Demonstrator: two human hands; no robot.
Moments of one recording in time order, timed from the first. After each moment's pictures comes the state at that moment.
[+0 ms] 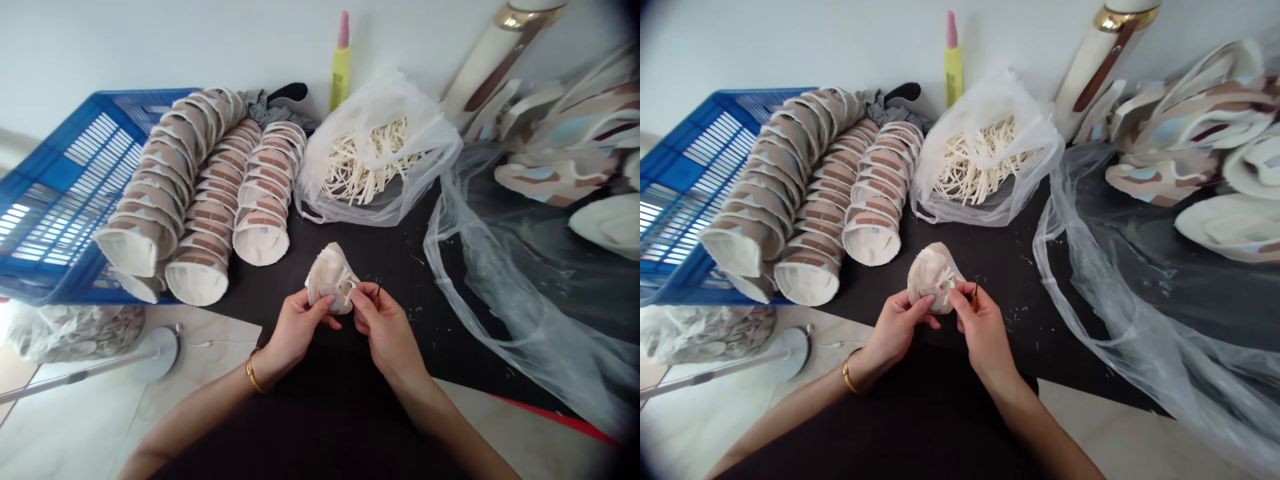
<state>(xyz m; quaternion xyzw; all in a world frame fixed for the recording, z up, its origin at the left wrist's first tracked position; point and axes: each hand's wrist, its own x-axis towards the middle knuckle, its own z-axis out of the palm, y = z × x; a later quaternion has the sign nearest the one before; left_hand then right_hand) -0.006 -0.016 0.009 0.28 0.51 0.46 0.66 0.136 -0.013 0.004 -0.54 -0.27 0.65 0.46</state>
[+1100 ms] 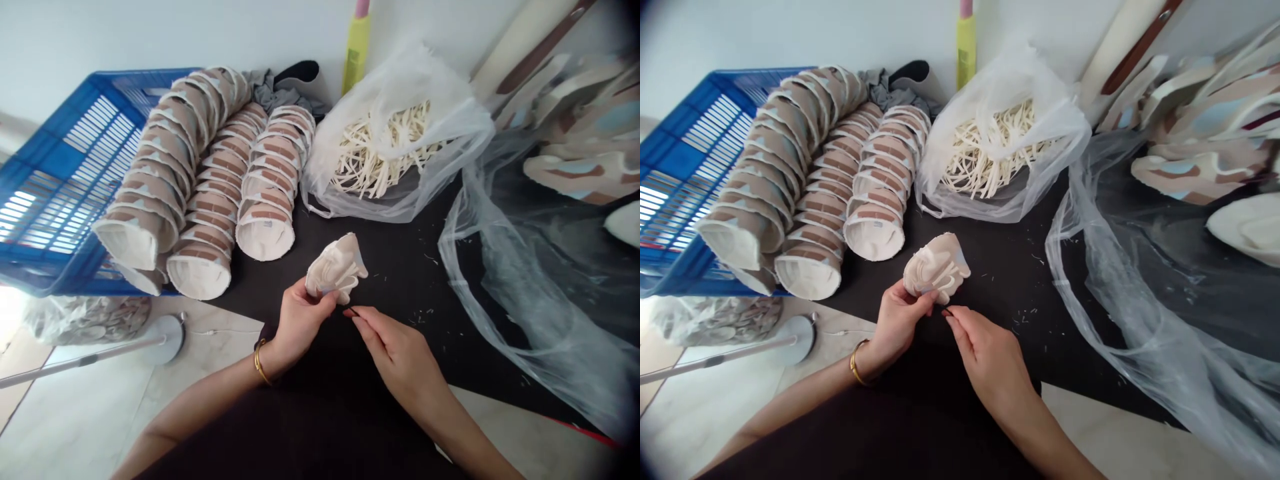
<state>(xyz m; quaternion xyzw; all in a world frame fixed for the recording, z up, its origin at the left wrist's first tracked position) -0.007 -0.006 0.003 0.33 0.58 0.49 0.56 0.161 -0.030 0.030 -0.55 -0.66 0.45 0.22</state>
